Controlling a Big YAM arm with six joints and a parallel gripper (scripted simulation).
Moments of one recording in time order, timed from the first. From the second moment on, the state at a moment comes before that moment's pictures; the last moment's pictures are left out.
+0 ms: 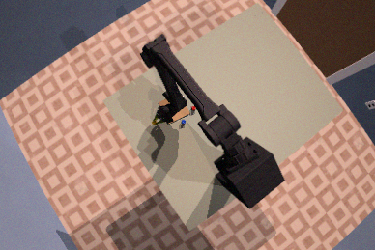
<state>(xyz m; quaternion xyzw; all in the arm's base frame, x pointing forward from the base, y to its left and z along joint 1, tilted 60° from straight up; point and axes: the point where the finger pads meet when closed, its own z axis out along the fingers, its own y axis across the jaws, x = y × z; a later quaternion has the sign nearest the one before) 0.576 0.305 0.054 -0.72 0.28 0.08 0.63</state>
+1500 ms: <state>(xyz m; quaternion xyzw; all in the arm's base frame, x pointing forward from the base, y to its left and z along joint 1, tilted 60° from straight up) 0.589 0.308 0.047 -0.71 0.28 0.08 0.63</state>
